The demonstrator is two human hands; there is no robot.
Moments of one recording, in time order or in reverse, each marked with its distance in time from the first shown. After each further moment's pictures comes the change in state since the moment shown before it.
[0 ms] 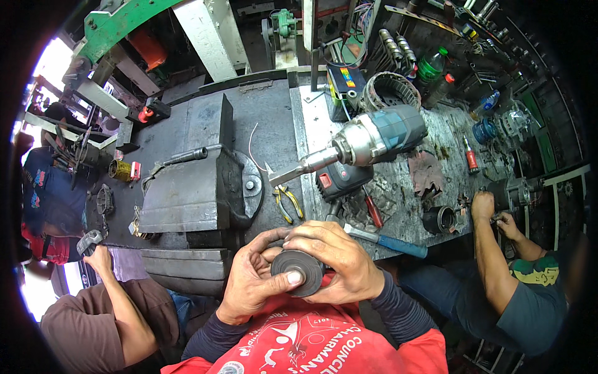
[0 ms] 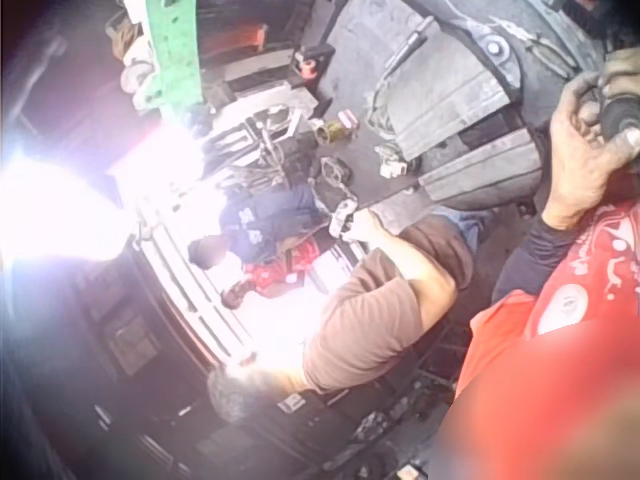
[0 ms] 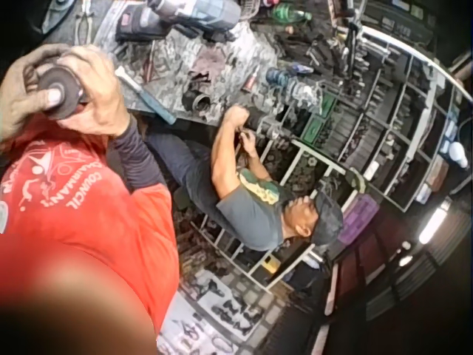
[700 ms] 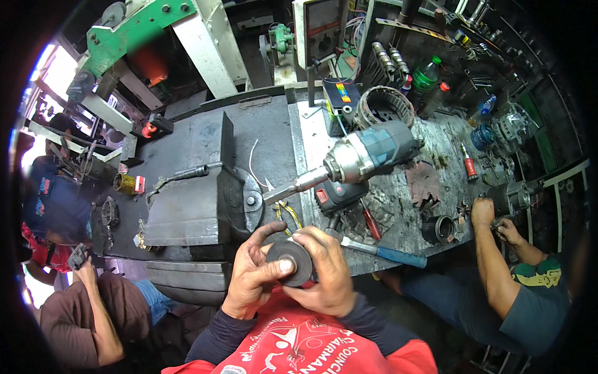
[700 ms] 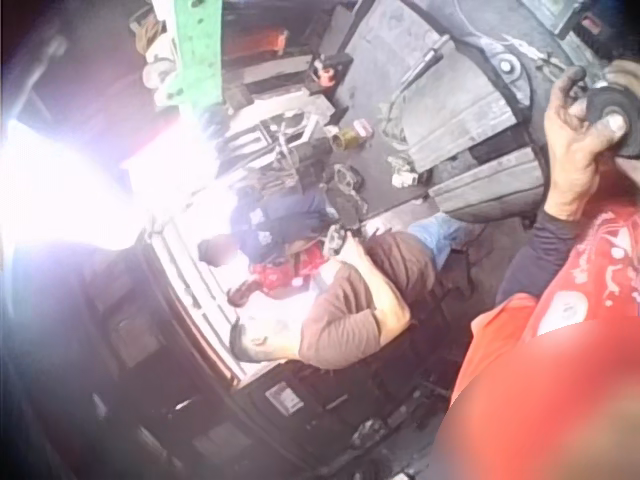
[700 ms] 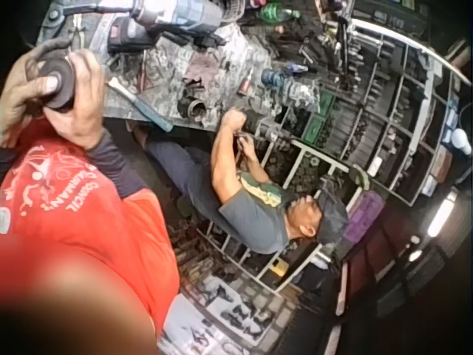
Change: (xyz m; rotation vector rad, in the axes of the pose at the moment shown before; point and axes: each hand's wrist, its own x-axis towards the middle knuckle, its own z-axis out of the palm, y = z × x) left_hand 0.030 0.004 -0.001 -0.167 0.012 0.058; right_hand 0.007 -0.013 0.040 -0.121 0.501 0.026
